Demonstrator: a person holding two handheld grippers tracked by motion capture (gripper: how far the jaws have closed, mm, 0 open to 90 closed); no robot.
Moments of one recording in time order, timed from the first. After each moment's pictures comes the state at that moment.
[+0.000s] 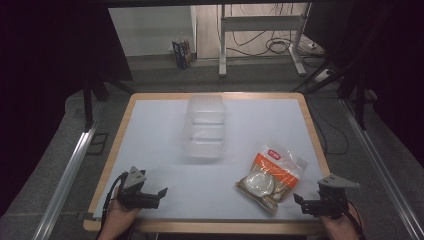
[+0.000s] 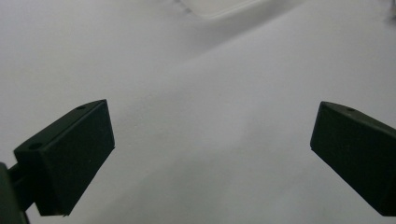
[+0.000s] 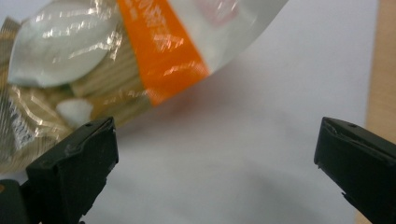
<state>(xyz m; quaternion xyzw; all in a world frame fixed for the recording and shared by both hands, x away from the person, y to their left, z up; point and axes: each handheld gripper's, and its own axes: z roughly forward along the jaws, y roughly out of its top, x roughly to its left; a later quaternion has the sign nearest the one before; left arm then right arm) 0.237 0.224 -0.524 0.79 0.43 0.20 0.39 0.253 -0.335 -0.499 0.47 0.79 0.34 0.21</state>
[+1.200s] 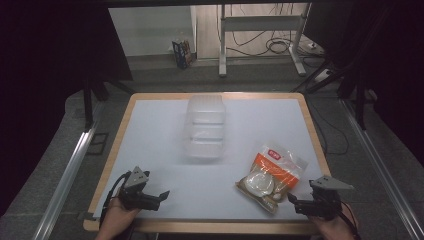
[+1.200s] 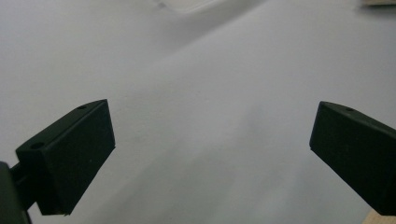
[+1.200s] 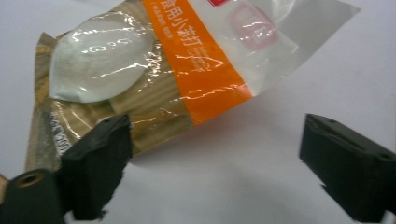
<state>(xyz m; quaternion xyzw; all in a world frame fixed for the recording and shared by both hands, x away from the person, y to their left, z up) 0.240 0.222 -0.525 0.81 0.40 0.17 0.40 0.246 -0.314 -0.495 0.45 0.79 0.35 0.21</state>
